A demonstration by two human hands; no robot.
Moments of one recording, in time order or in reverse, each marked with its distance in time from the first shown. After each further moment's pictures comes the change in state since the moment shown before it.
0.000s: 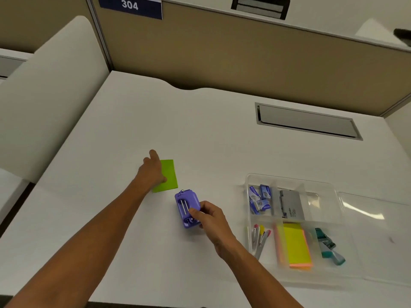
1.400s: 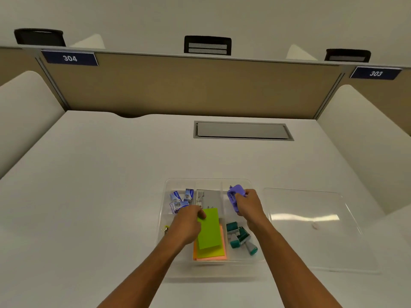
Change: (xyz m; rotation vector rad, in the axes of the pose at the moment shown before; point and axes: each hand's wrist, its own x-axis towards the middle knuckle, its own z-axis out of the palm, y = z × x) left_hand -0.217 0.263 0.159 -0.188 -0.064 0.351; right_hand -0.017 0.022 -0.336 -0.139 0.469 -0.068
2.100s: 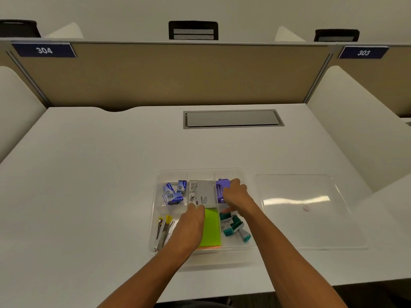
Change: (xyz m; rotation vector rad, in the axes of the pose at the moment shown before) left_hand -0.012 0.008 0.040 0.384 -0.026 0.132; right_hand -0.004 -0.009 0.001 -0.304 -0.145 0.094
